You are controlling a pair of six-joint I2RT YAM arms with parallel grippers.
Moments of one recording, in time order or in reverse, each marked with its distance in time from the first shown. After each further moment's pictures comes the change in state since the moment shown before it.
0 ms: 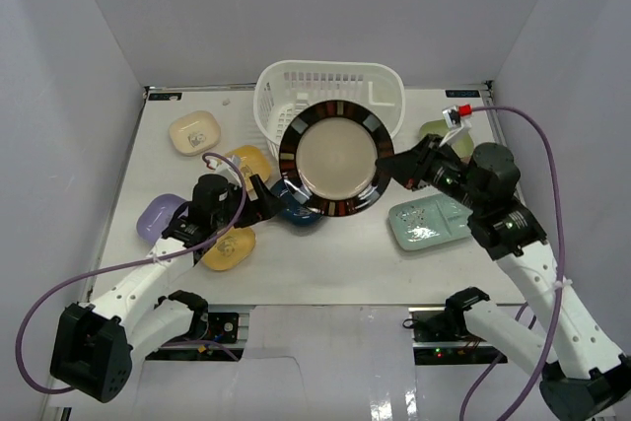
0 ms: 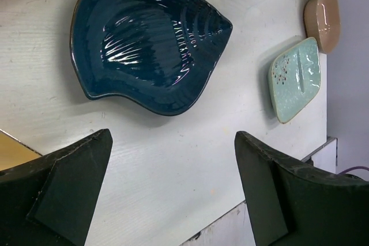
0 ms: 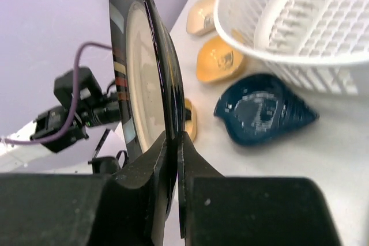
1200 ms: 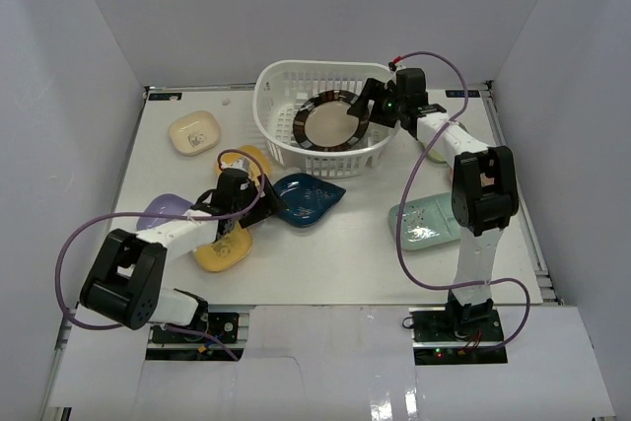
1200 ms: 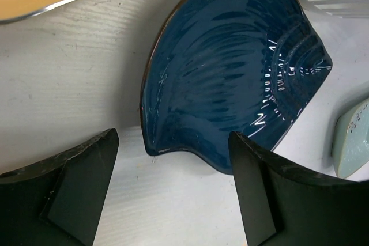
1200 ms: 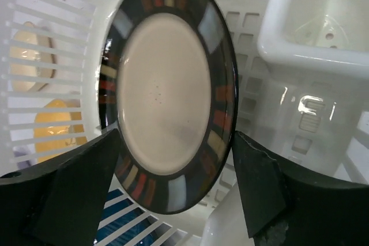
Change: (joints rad) left arm 0.001 0.384 0.014 0.159 -0.130 -0.060; right arm -0.177 1.269 0.687 0.176 0.040 -0.169
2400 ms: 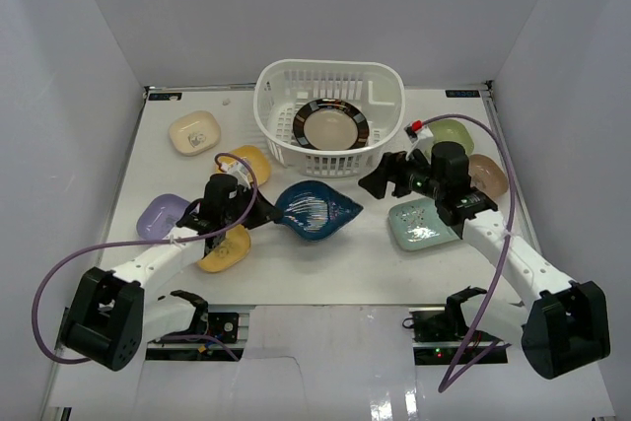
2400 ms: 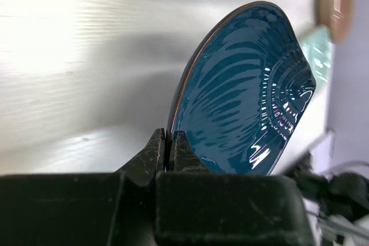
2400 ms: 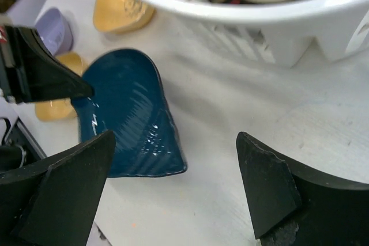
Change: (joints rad) left arm -0.003 -0.192 -0.067 0.010 0.169 0.012; right arm 0.093 -0.930 -0.851 0.086 -0.091 -0.185
